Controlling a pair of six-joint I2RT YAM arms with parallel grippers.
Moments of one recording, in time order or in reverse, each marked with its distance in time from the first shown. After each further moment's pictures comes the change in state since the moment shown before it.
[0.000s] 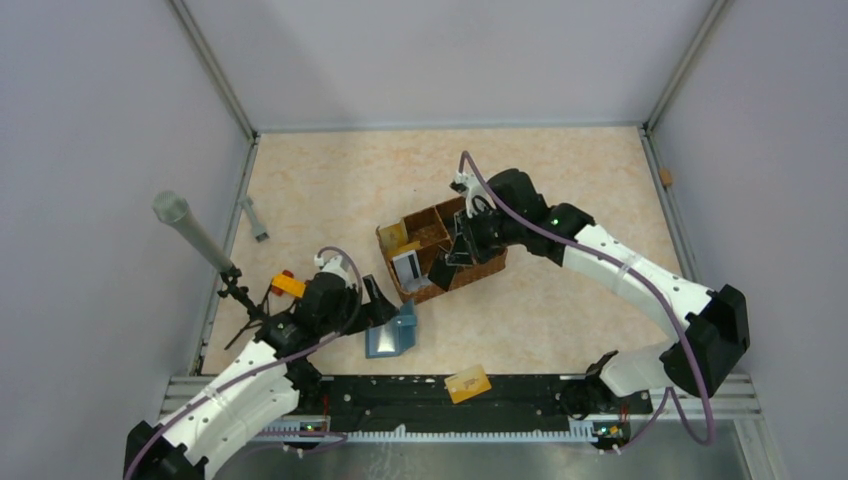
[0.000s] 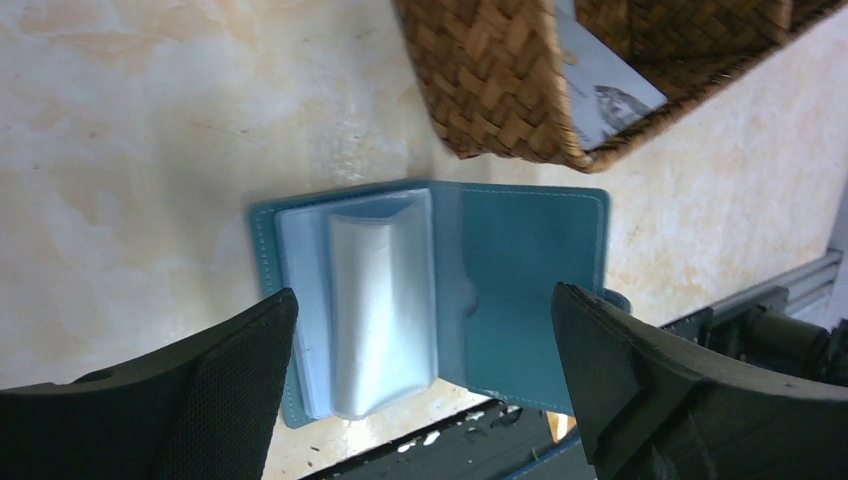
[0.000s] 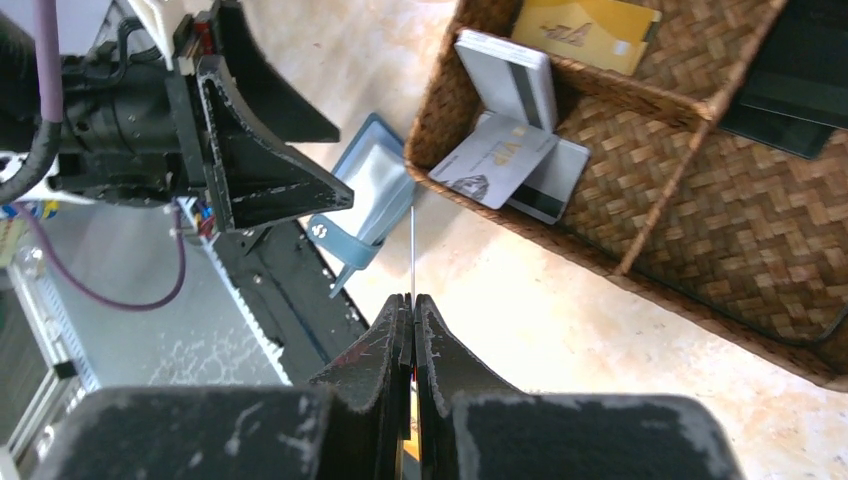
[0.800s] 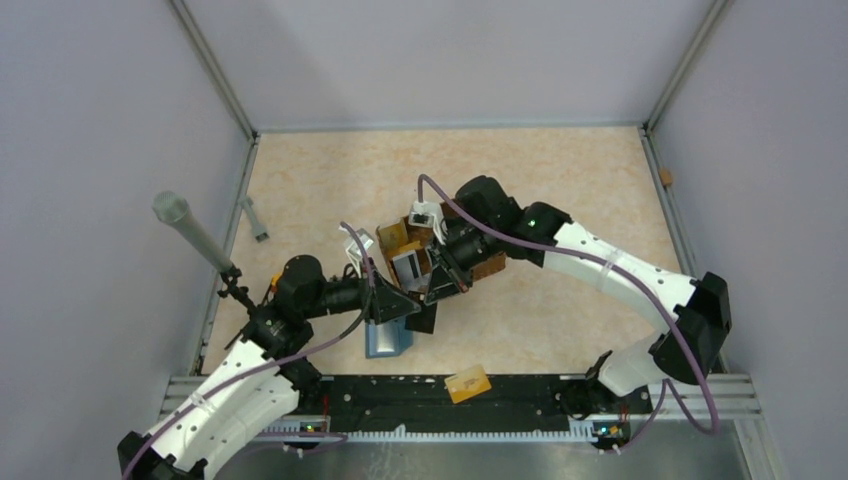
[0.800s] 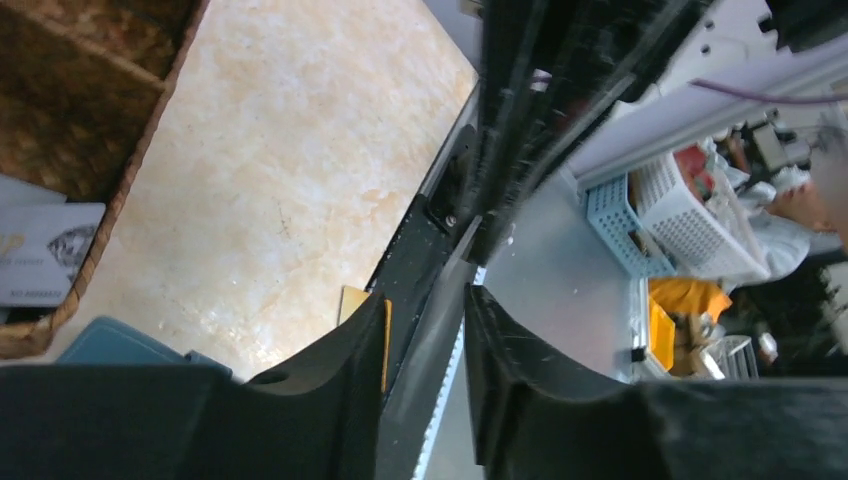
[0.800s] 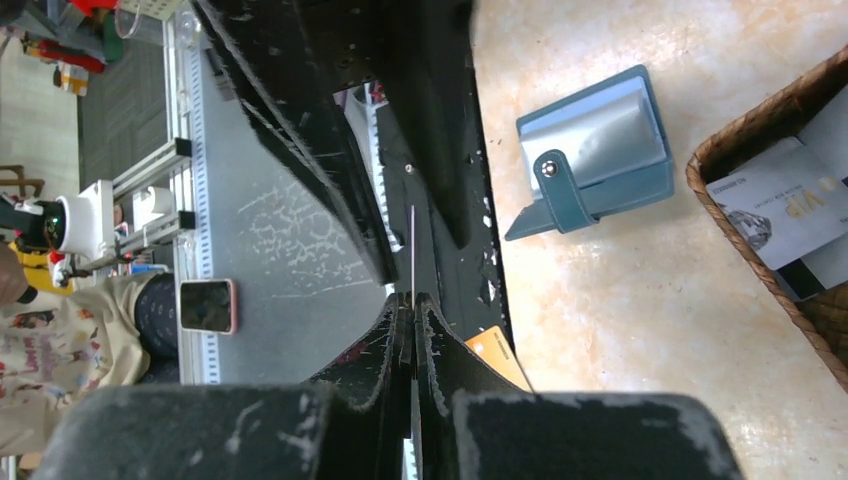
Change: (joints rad) left arm 0.000 -0.029 0.141 0.375 0.645 0.171; right arm 0.138 0.081 0.130 -0.122 -0.409 -0.204
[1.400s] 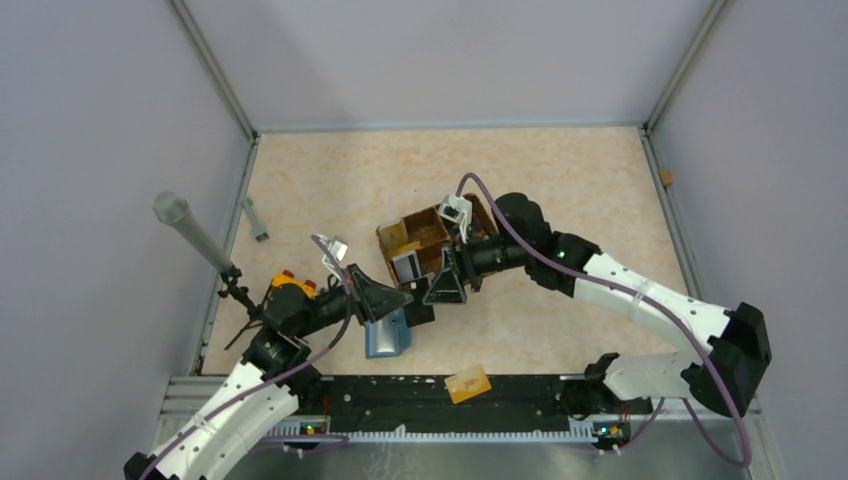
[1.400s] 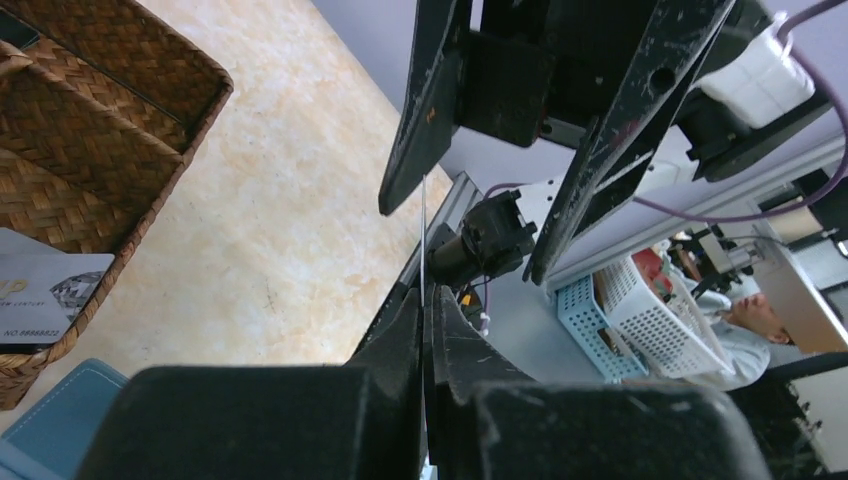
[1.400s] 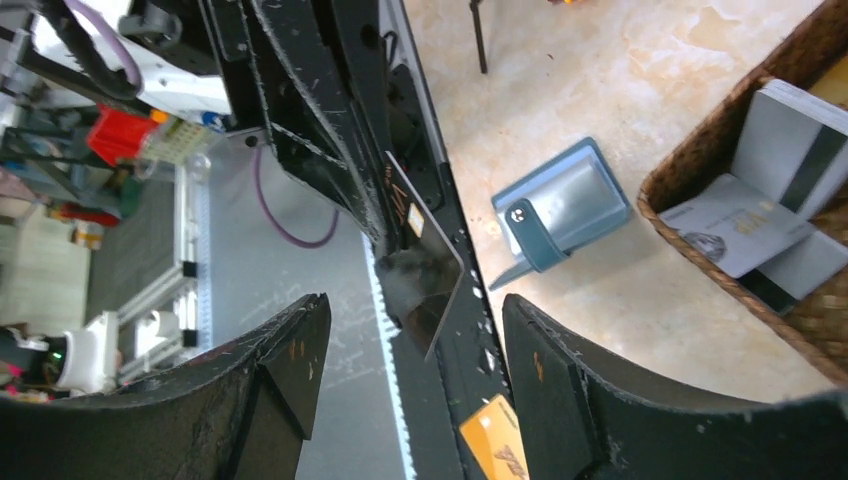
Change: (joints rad) left arm -0.003 -0.187 -0.179 0.258 -0.115 -0.199; right arm -0.028 -0.206 -0.276 0.365 0.129 0.245
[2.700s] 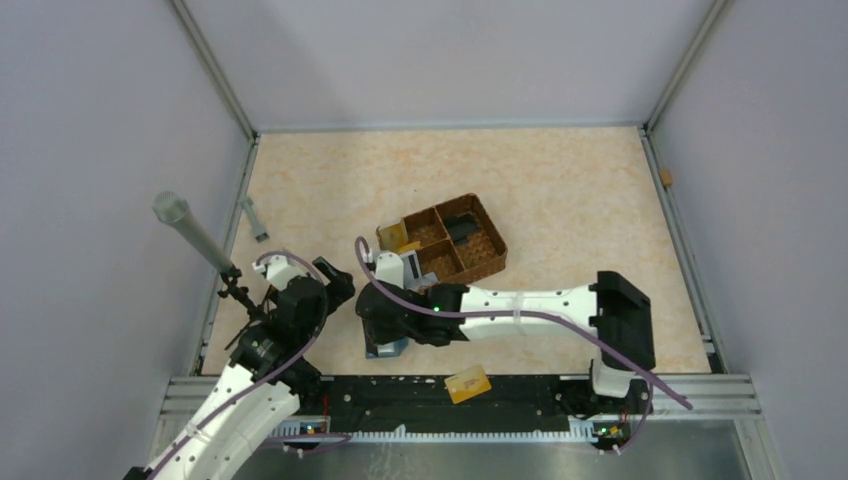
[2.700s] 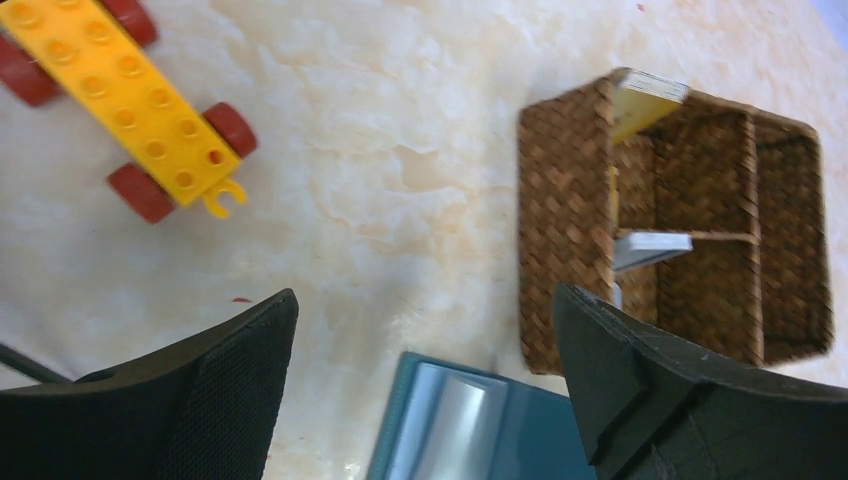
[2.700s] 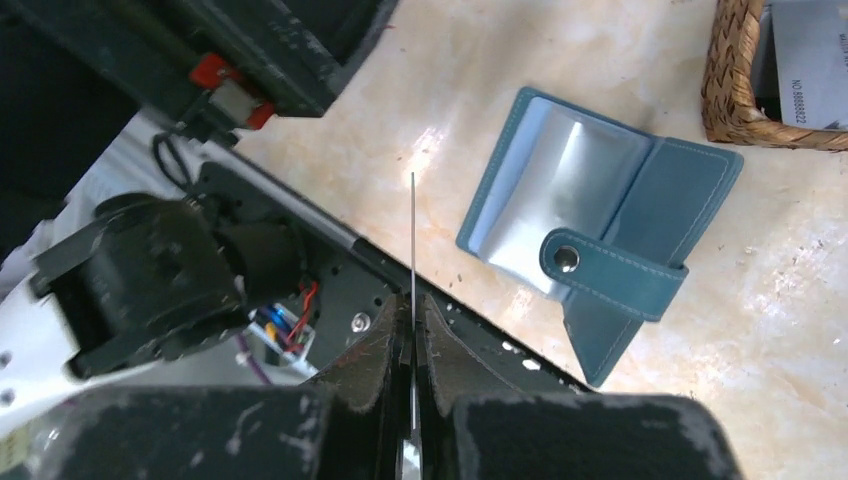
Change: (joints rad) left arm 0.064 0.016 0.133 -0.785 -1.019 -0.042; right arm 0.541 0.477 0.321 -0.133 0.962 0.597
